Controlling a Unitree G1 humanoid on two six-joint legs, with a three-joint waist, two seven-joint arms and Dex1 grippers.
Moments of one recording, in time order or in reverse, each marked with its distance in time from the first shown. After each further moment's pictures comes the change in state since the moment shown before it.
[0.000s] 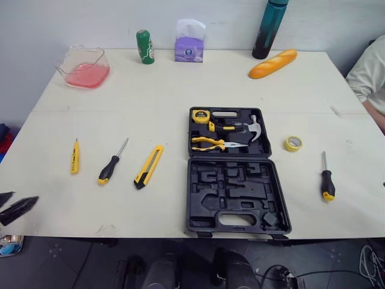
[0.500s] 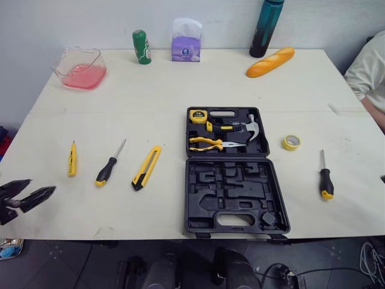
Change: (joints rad) left arm -0.080 -0.033 -0.190 -0.239 -0.069 0.074 0.141; right arm -0.053 -0.013 0.051 -0.127 0.098 0.007 0.045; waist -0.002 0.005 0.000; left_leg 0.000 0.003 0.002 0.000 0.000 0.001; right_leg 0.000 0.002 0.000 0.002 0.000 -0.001
